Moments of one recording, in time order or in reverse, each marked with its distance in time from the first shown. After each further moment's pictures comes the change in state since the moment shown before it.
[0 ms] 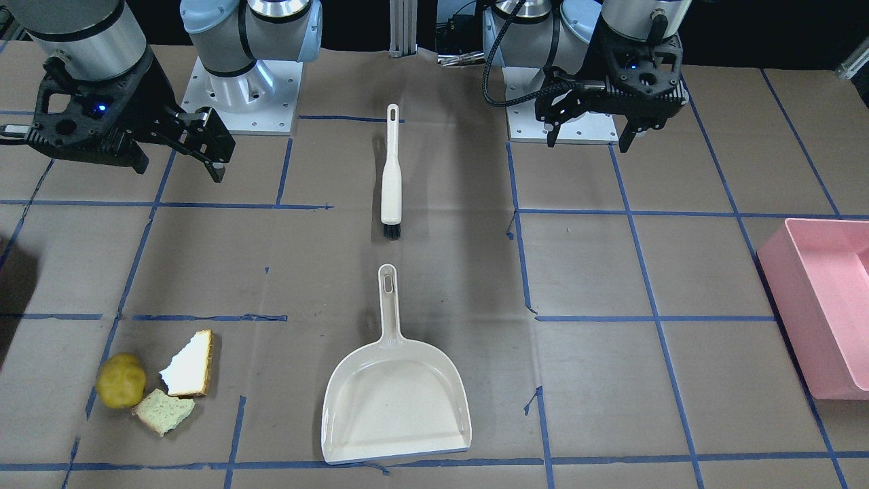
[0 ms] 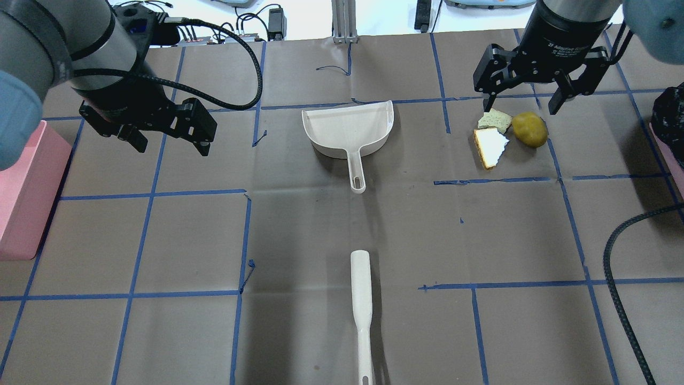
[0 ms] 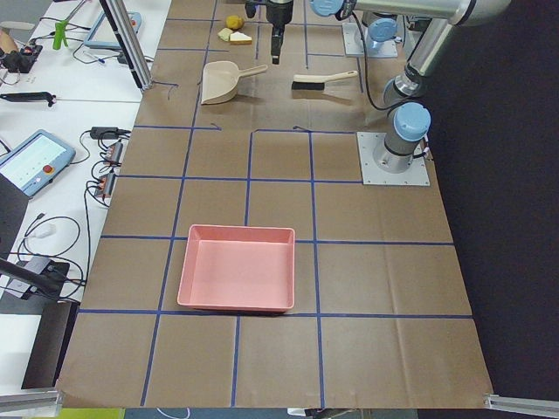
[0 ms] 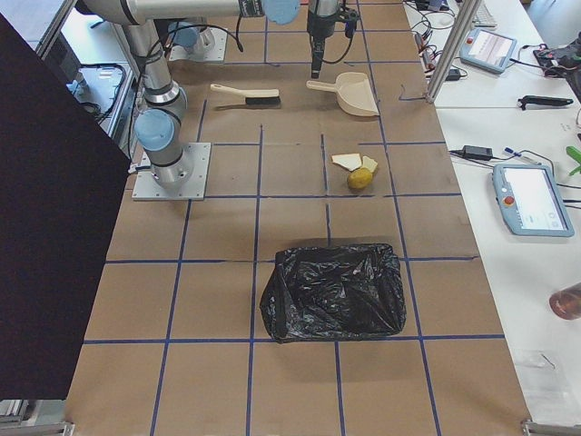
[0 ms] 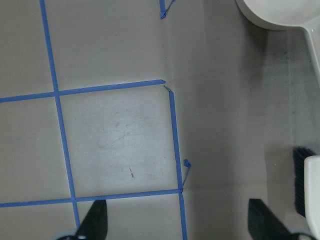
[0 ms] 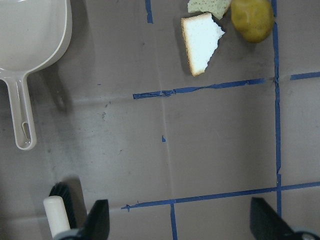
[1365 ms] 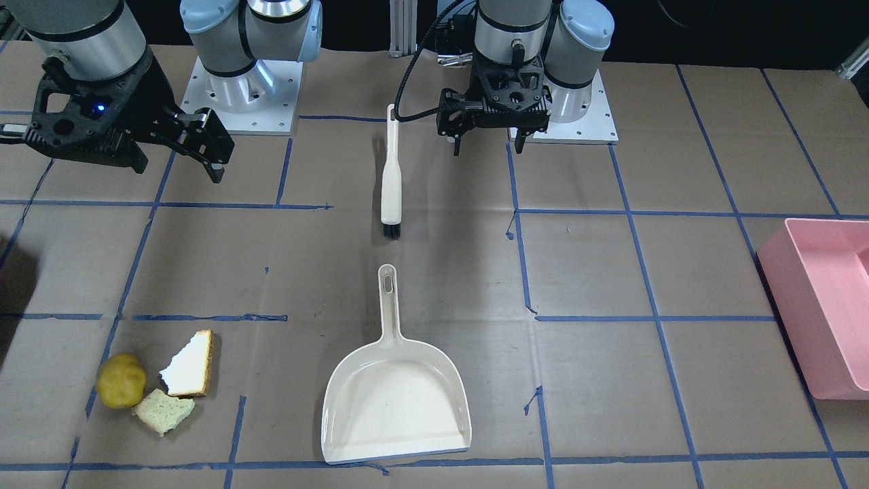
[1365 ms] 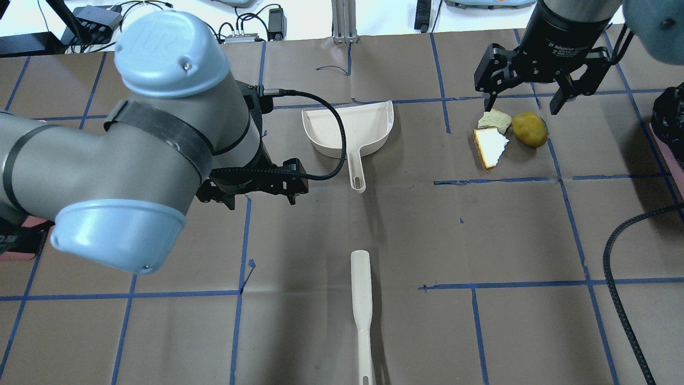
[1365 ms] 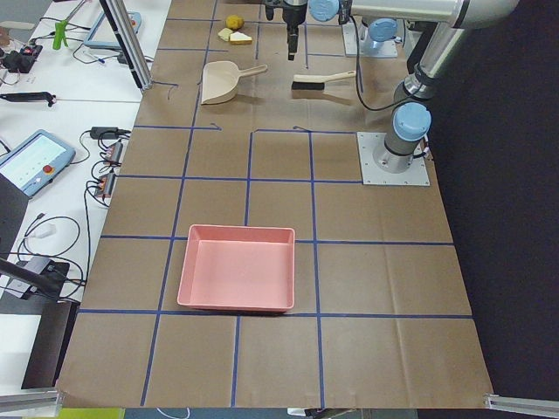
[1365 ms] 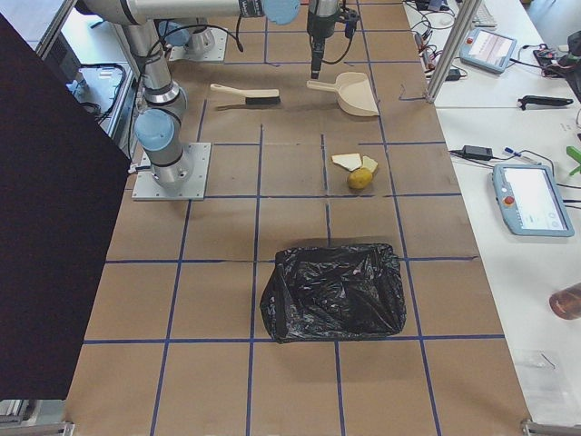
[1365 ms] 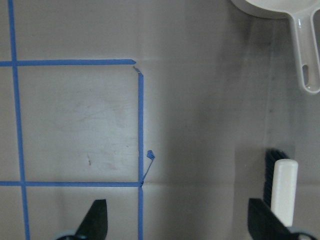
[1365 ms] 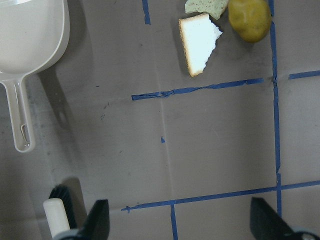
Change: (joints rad) left arm -0.273 -0.007 -0.217 0.208 -0.003 -0.447; right arm 0.000 0.000 0.000 -0.004 -0.001 0.011
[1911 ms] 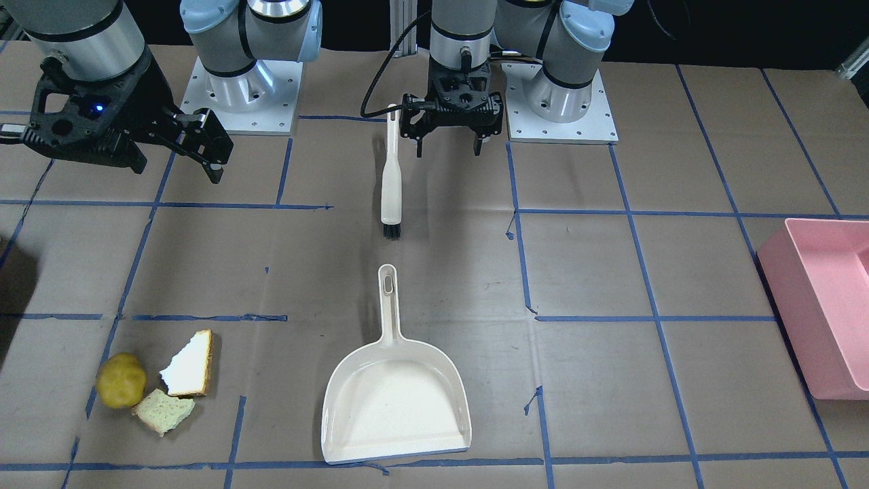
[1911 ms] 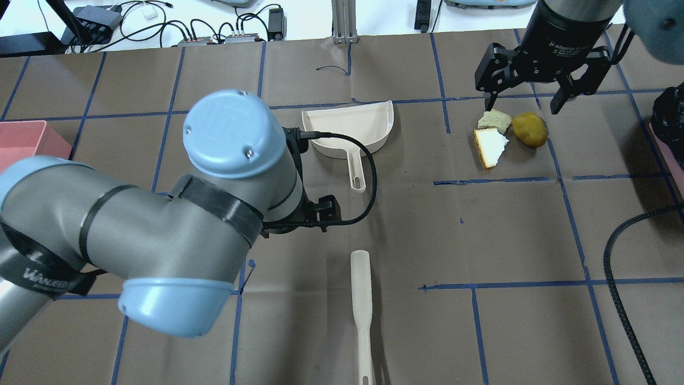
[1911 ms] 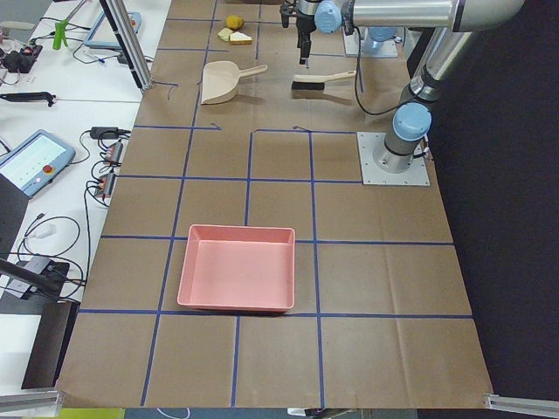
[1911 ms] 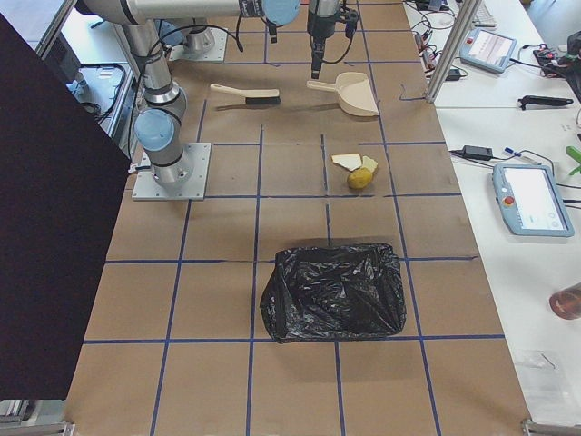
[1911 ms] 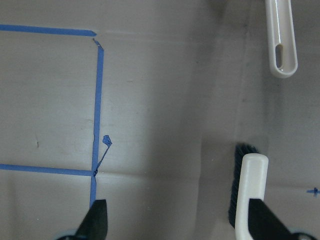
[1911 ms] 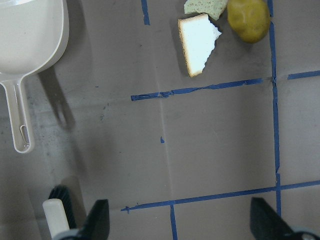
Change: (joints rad) left arm -0.155 0.004 -0.146 0.215 0.012 -0.144; right arm -0.001 0.000 0.000 0.001 -0.002 0.000
